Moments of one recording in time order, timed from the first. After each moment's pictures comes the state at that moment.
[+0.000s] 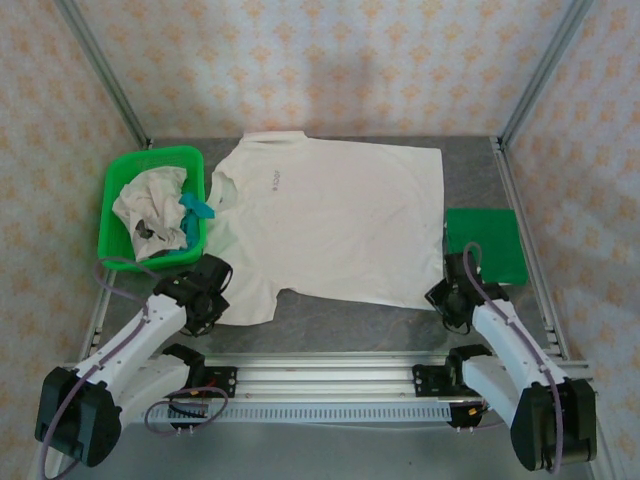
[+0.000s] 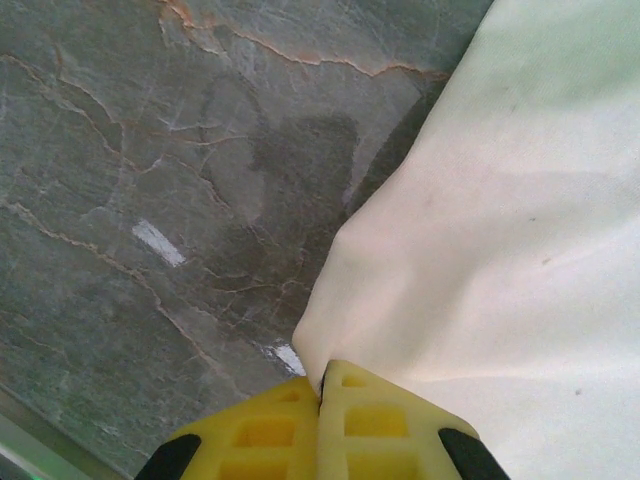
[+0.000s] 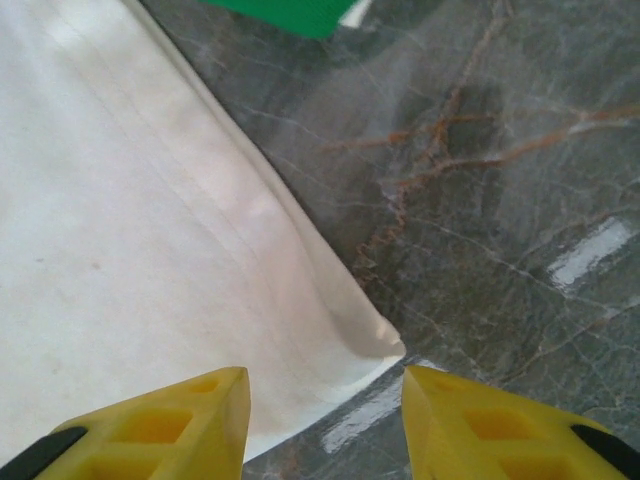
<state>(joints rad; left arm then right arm) -0.31 0.93 0.52 -1.01 -0.21 -1.17 0.12 0.89 0.42 -0.76 0.00 0.97</state>
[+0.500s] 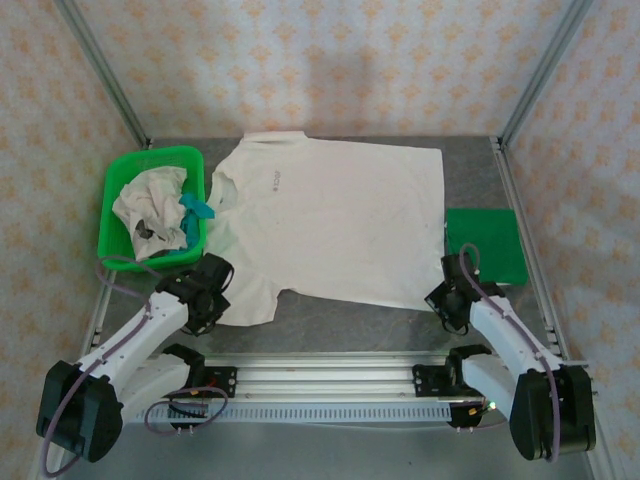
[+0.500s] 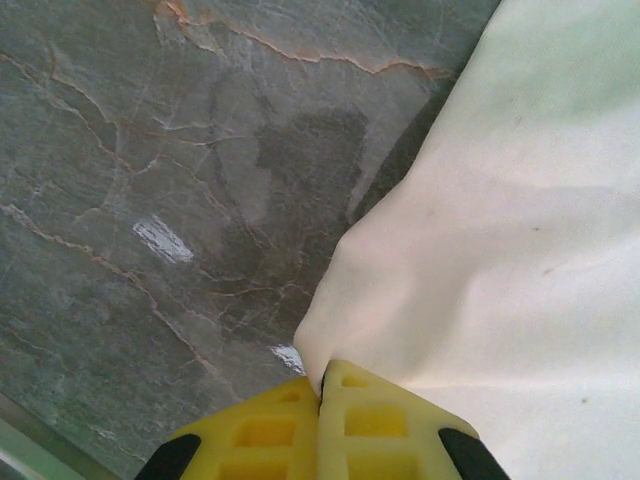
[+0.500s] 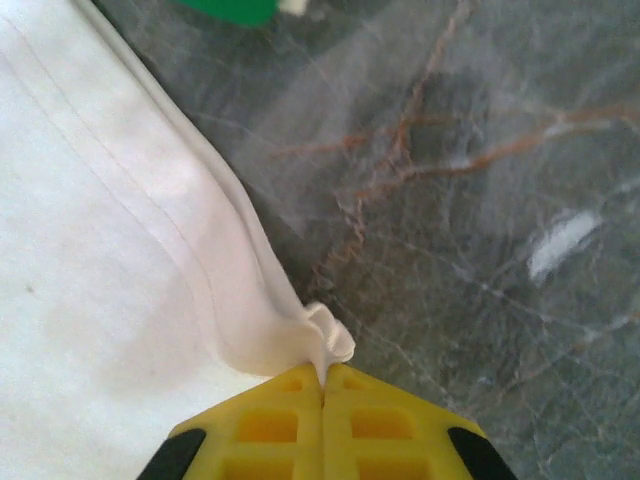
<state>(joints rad) -0.31 0.96 0.52 -1.00 -0.21 -1.17 0.11 0.95 0.41 -0.72 0.03 0.95</state>
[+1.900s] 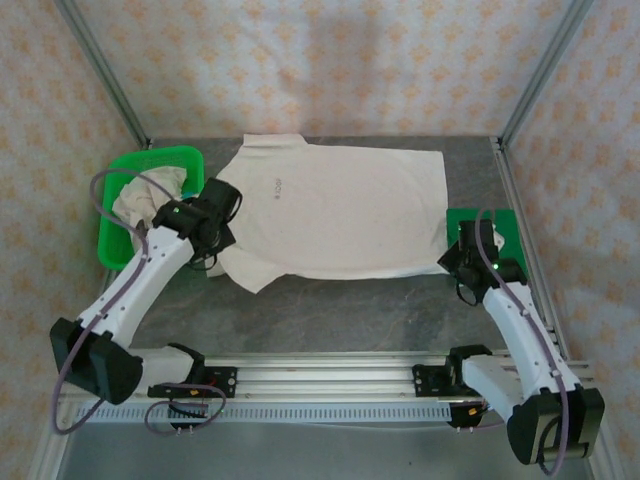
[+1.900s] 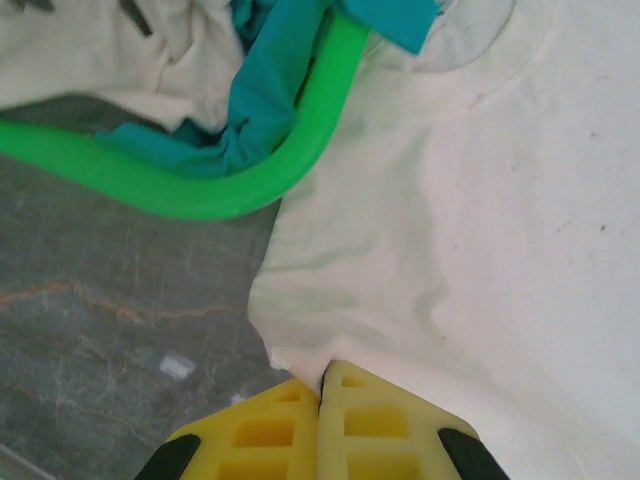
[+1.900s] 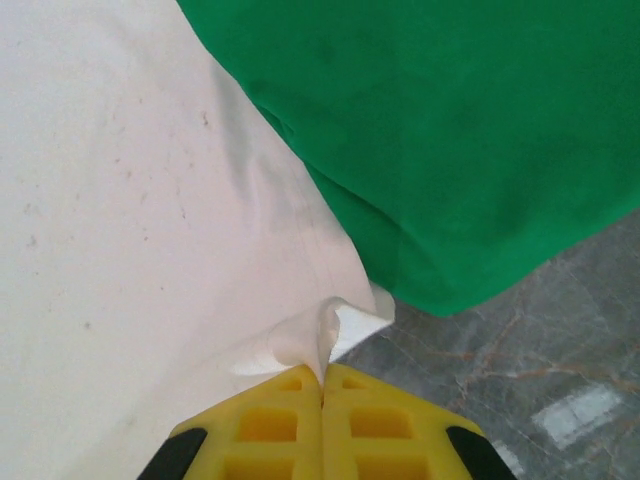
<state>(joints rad) -0.31 1.29 1.23 -1.20 -0.38 -0.87 0.08 0.94 0.74 -0.79 0.16 0.75</state>
